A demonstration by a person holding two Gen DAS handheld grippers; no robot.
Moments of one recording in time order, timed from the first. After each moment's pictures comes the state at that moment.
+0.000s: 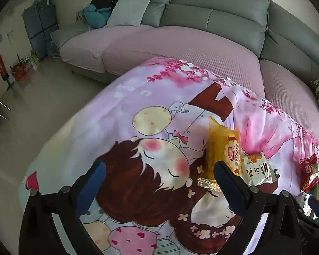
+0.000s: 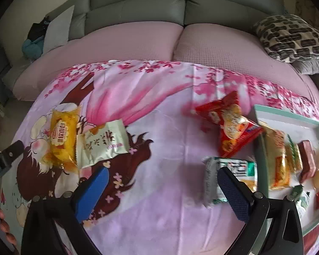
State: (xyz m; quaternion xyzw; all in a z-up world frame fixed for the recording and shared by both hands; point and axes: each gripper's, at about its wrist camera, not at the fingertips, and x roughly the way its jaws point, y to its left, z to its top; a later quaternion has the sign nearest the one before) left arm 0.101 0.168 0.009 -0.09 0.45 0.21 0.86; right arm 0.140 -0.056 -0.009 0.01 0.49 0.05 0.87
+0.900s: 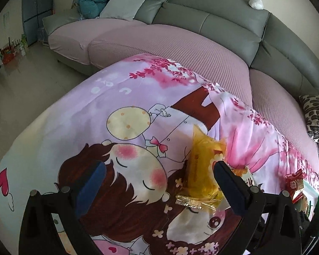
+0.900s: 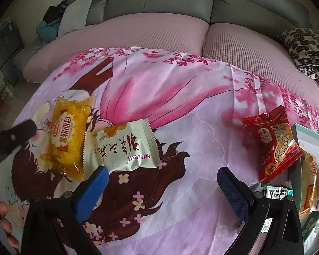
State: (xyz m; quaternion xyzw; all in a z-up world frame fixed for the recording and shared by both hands) left arm 0.121 0.175 -0.005 -0.16 0.43 0.17 0.87; right arm 0.169 -0.015 -0.041 -0.03 0.50 0.11 0.86
